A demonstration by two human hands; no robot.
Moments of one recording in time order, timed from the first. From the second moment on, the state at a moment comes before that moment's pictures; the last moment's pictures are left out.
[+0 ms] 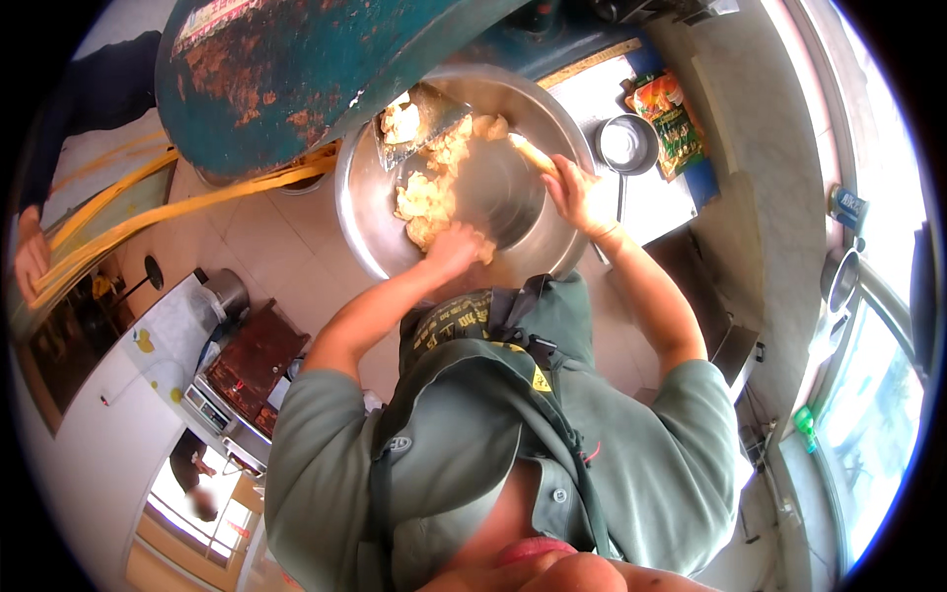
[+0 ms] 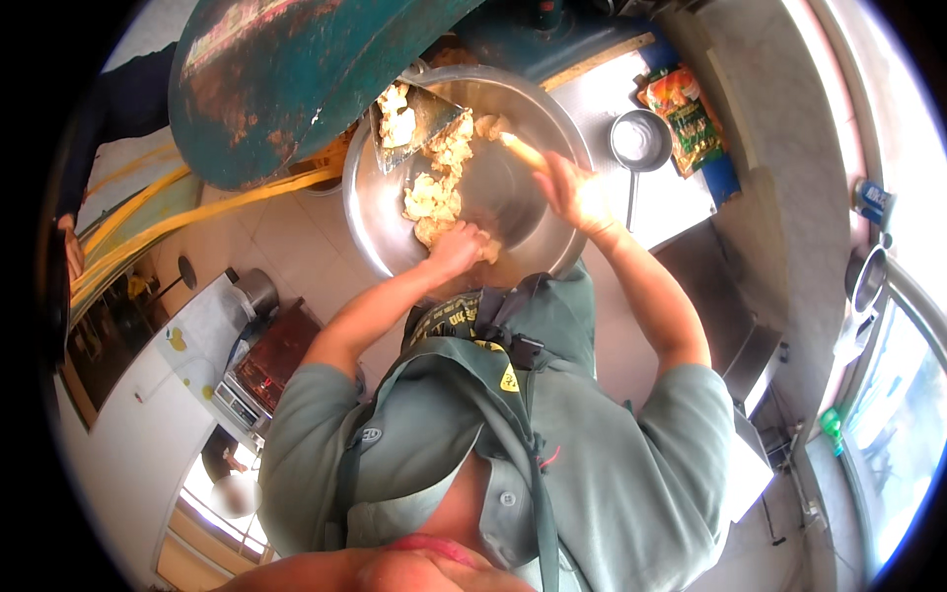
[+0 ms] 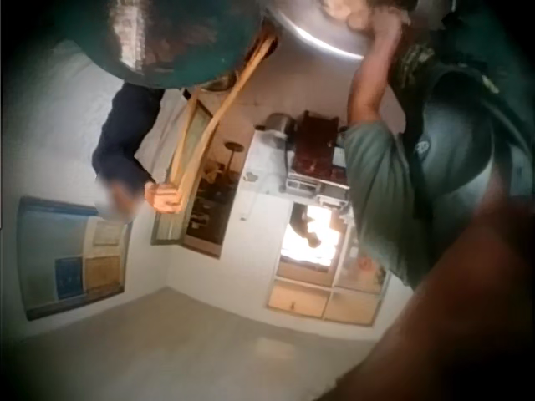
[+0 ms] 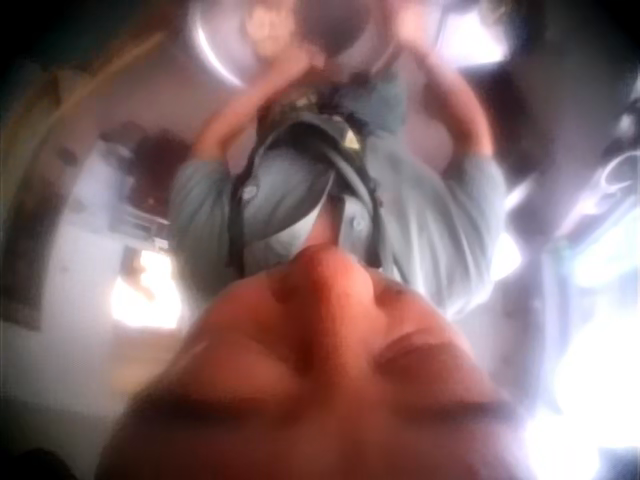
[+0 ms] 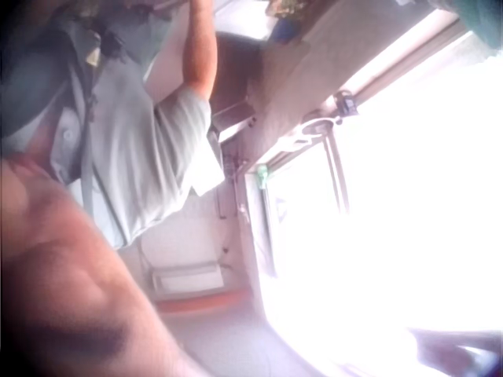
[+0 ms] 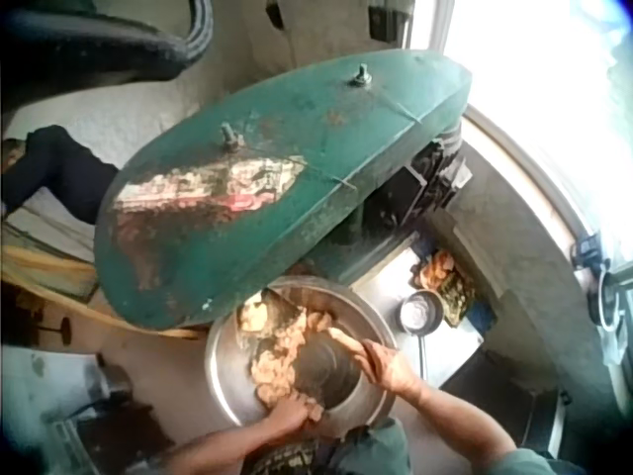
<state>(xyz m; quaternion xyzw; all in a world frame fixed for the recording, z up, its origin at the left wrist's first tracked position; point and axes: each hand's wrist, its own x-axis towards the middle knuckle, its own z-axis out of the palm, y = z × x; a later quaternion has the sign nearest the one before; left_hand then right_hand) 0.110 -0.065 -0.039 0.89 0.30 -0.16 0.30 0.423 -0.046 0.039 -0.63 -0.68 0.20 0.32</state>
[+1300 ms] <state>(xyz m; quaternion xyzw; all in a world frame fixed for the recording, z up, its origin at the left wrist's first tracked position) 0.070 -0.084 -0.029 0.63 0.49 0.11 0.59 0.279 0.096 0.144 -0.52 -0.83 0.14 0.15</state>
